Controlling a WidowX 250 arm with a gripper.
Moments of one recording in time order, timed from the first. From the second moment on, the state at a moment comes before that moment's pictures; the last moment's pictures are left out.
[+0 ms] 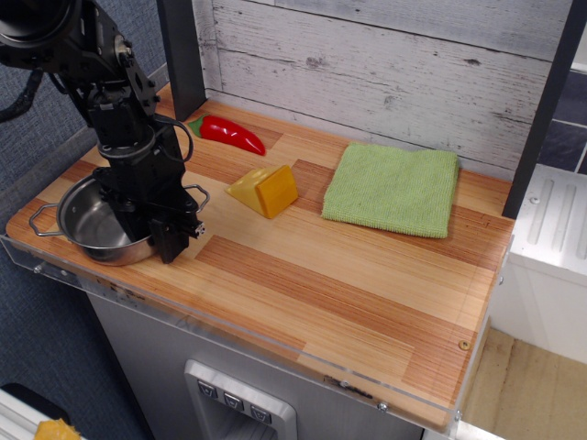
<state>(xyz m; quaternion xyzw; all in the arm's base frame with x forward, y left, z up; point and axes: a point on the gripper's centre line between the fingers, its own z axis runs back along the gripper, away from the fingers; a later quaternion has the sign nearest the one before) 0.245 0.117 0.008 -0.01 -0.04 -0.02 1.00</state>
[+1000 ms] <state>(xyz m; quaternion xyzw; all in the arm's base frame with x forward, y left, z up) 0.241 0.120 0.035 0.04 -0.02 0.00 1.00</state>
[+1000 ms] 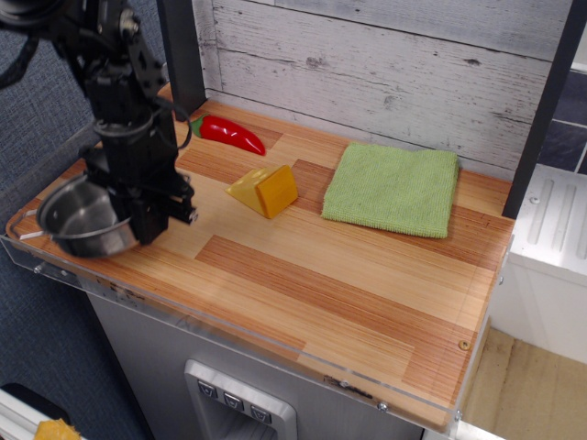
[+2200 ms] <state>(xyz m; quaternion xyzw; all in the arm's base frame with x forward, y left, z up) 0.257 -0.051 0.053 0.00 -0.09 -0.20 0.98</state>
